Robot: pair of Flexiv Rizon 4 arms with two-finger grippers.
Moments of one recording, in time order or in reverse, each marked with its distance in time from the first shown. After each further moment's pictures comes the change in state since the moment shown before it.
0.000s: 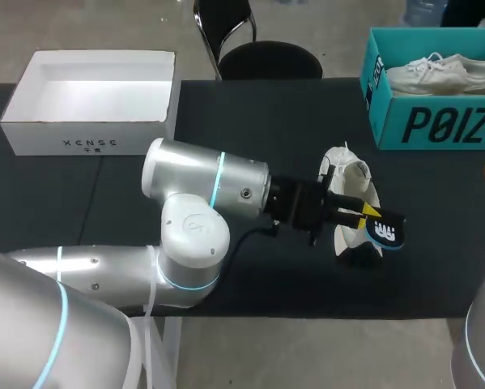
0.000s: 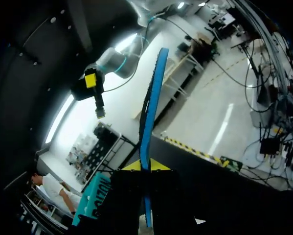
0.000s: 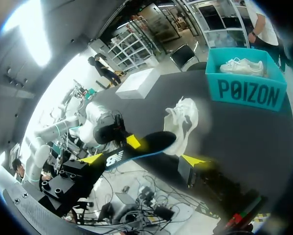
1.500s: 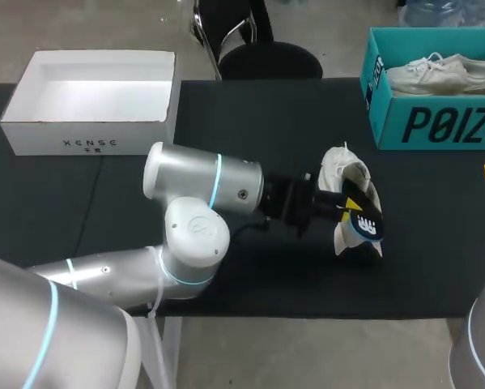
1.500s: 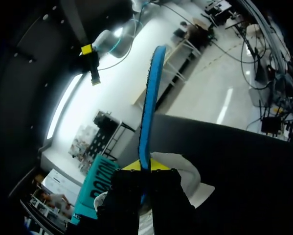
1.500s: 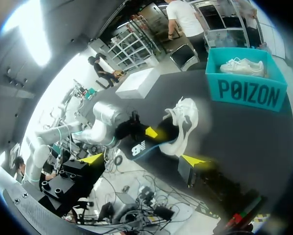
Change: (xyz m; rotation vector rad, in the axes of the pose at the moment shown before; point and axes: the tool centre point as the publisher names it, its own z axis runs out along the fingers) left arm 0.010 0.087 -0.007 -0.110 -0.009 0.058; right arm -0.001 0.002 0.001 0.003 0.001 0.000
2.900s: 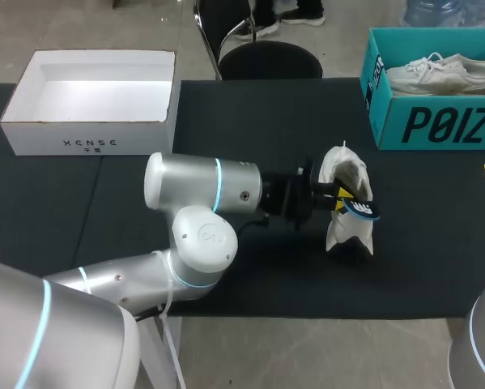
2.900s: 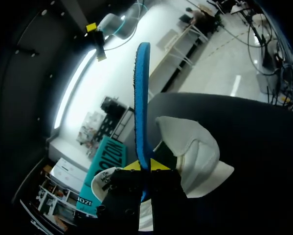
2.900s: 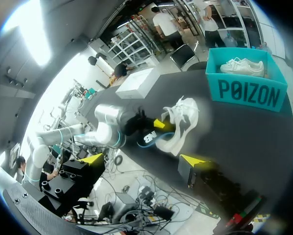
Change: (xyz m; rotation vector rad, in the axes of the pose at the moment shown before) left arm -0.013 0.053 -0.002 -0.138 -0.074 0.017; right arm 0.000 0.001 0.000 0.001 0.001 0.000
